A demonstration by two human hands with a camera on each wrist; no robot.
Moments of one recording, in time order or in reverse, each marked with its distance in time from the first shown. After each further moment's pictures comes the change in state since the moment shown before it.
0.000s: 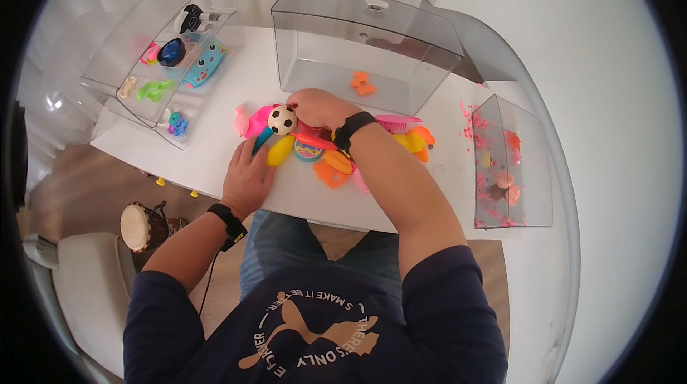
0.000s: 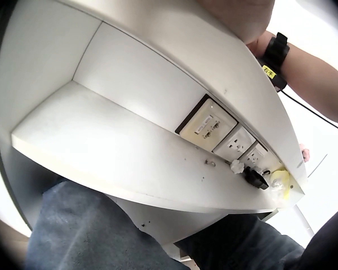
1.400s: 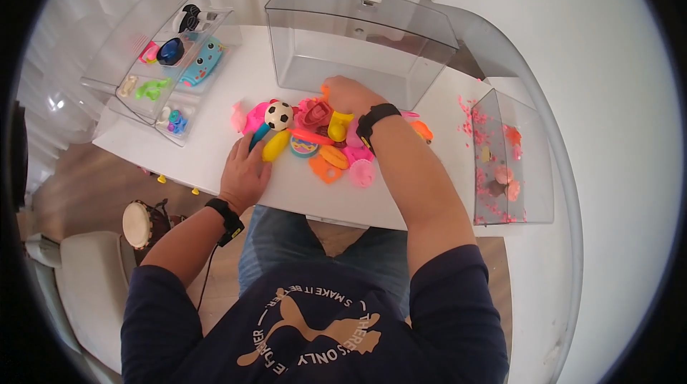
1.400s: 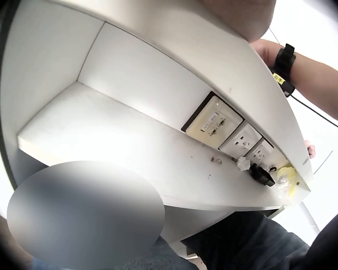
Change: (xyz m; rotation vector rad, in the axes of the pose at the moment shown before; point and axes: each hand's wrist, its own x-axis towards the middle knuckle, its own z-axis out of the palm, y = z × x) left_hand 0.001 0.002 -0.002 -0.005 -0.016 -0.022; right_hand -0.013 0.067 -0.021 -0.210 0.136 0.137
